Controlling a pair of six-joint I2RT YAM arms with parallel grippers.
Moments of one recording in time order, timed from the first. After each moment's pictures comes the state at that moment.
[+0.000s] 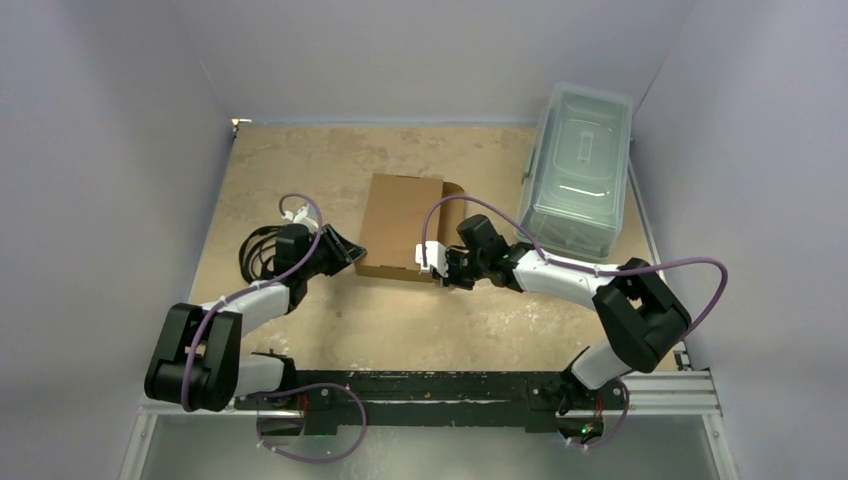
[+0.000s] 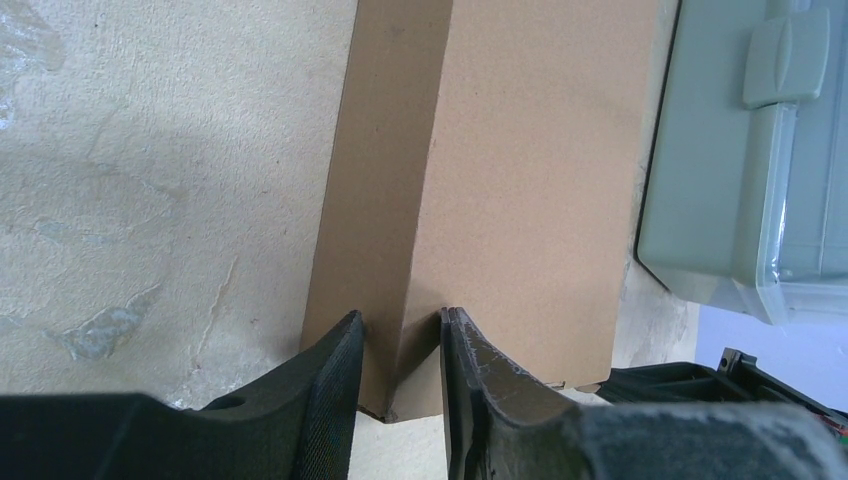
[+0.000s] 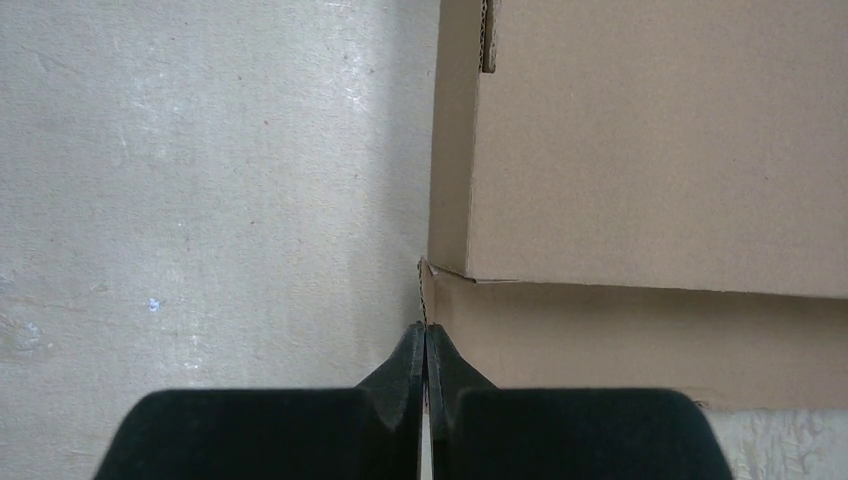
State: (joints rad) left arm -0.17 1.29 0.39 0.35 0.30 -0.78; right arm 0.72 1.54 0.81 -0.13 -0.39 -0.72
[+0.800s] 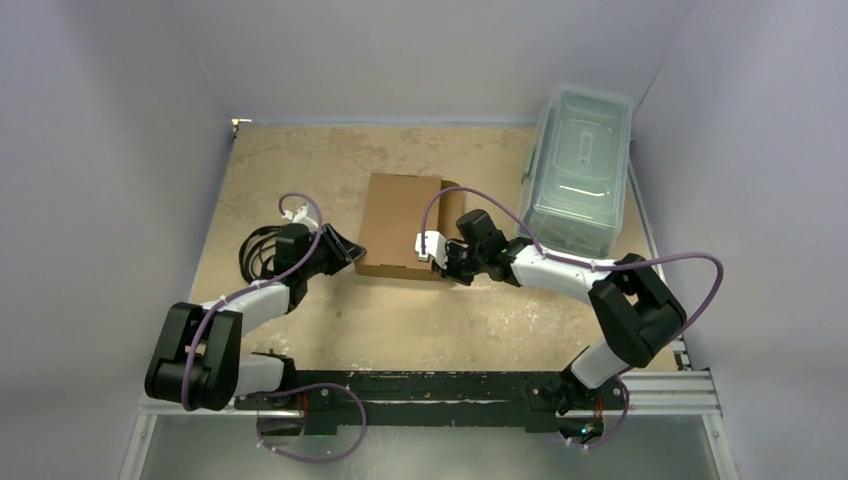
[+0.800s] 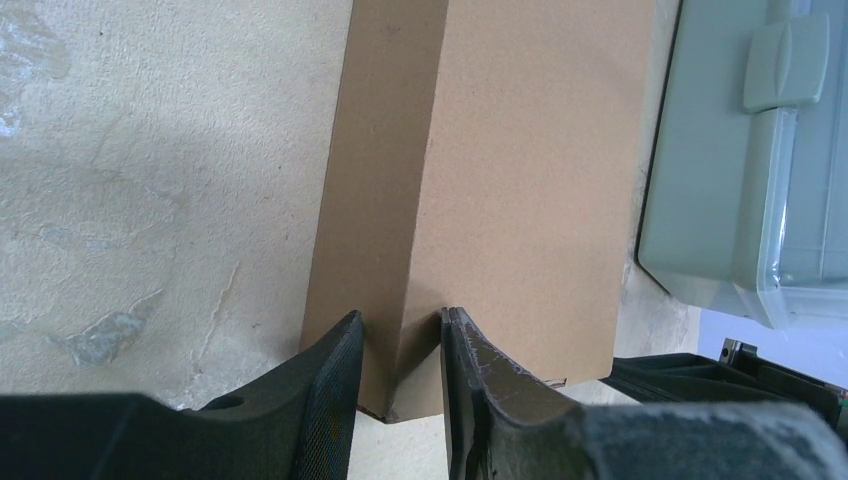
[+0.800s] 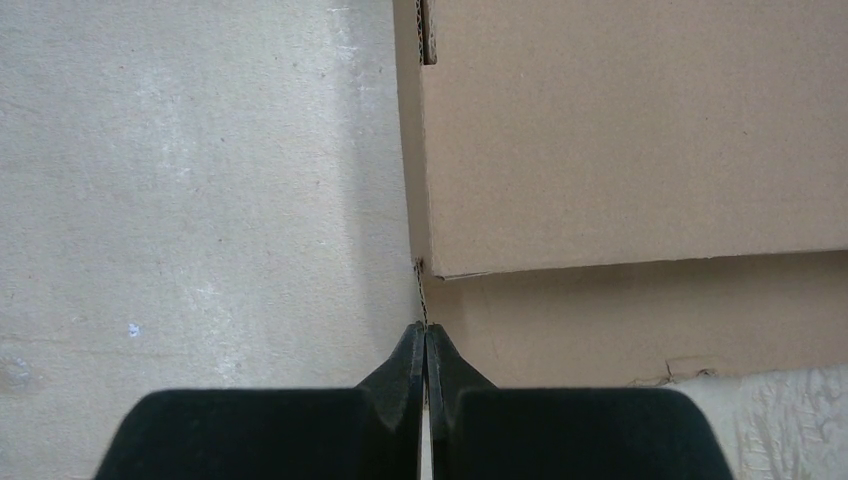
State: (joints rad) left arm -0.17 1.29 0.39 0.36 0.30 -0.78; right arm 0.70 1.56 0.85 -0.14 -0.36 -0.63
